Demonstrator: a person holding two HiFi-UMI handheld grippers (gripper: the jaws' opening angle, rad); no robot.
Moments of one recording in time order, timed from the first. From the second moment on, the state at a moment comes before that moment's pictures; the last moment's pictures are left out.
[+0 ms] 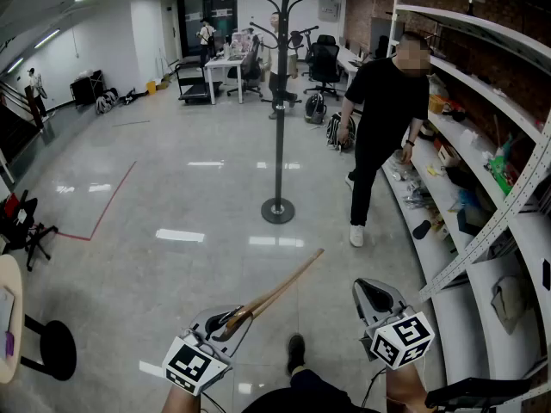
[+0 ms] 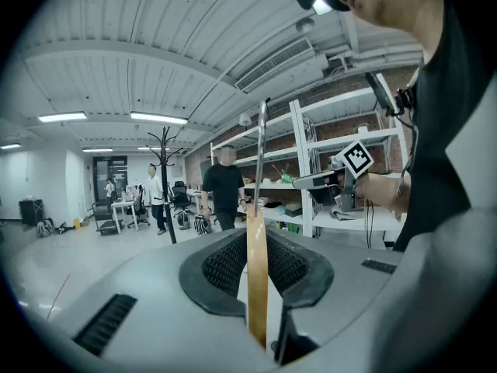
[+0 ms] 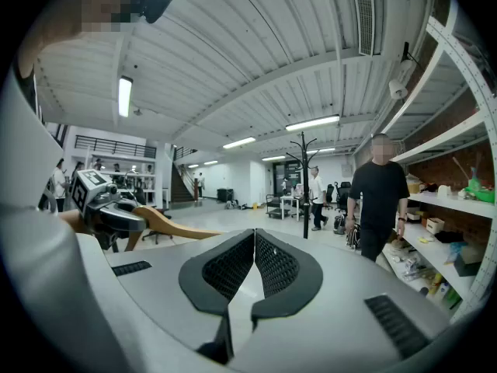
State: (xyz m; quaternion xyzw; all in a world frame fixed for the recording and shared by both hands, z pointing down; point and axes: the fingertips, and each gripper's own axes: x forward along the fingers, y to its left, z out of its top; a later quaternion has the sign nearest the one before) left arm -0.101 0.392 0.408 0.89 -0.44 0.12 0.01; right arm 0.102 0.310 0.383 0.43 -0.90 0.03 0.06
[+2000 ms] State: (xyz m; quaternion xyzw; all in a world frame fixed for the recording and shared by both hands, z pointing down) left arm -0.195 -0.220 0.402 0.94 -0.32 0.13 0.00; right arm 0.000 -0.284 0.370 0.50 -0.87 0.03 0.06
